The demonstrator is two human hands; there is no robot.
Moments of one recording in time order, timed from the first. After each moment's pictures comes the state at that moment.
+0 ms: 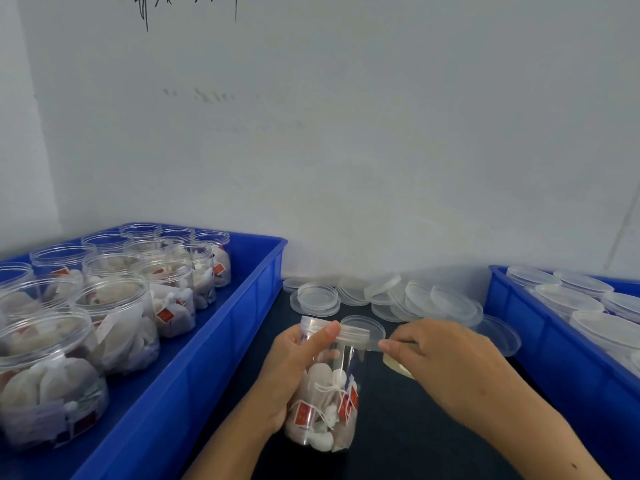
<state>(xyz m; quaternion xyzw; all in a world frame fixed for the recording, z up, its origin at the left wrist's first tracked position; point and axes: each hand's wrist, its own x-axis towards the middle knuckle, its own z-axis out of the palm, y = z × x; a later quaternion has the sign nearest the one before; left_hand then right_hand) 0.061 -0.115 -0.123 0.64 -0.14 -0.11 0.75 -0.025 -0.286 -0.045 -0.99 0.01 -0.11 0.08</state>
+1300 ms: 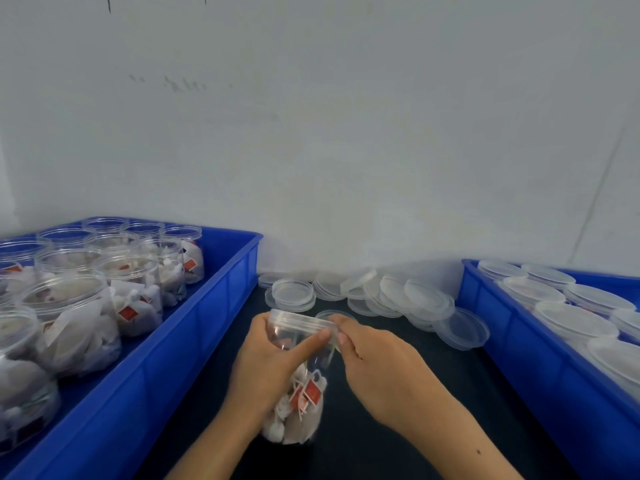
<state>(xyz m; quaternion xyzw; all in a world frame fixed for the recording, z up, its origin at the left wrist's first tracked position) 0.050 -0.133 -0.125 0.73 -0.08 0.04 0.68 -0.011 -0.272 -0.076 -0.98 -0.03 -0.11 0.19</state>
